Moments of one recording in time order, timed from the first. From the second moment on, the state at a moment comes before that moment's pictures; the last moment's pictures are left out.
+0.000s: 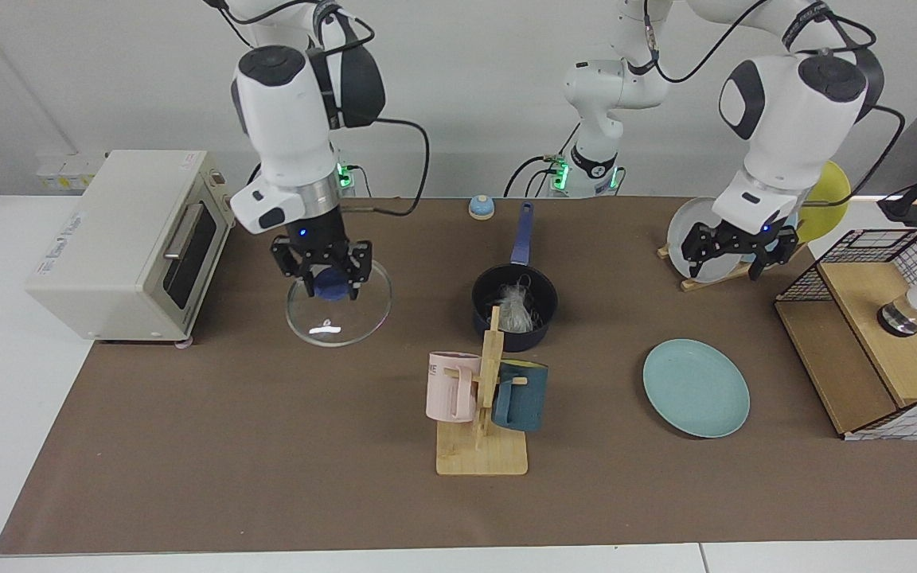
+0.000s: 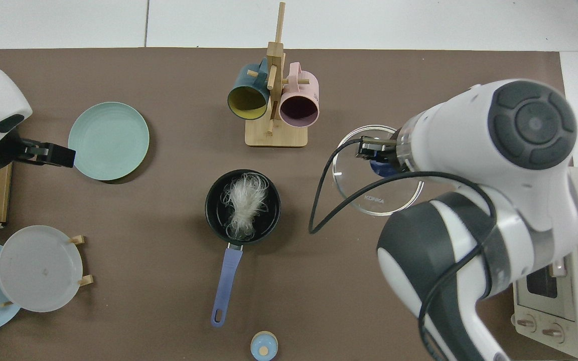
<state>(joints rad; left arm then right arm) -0.09 0.00 0.05 -1.62 0.07 1.70 0.12 0.41 0.08 0.04 -1.67 -0.04 1.91 0.68</state>
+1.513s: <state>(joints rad) -0.12 -0.02 0.04 -1.63 0.02 1.66 0.04 0.73 0.45 0.02 -1.52 -0.25 2.12 1.02</state>
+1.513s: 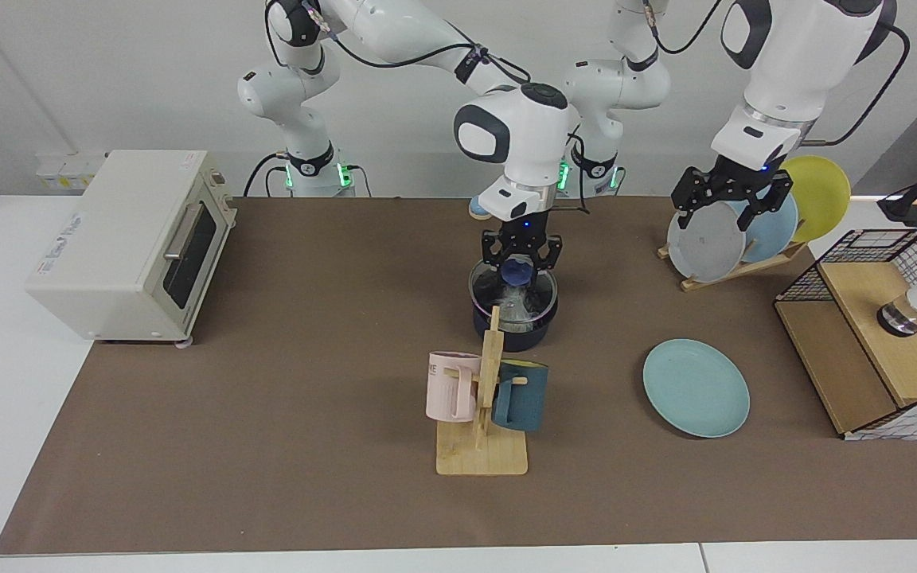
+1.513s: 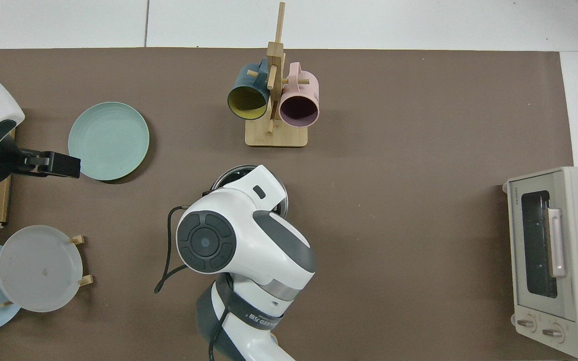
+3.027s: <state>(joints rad) -0.12 -0.02 0.04 -1.63 0.01 1.70 0.06 0.73 0.48 0.03 -1.51 -0.20 2.16 1.00</state>
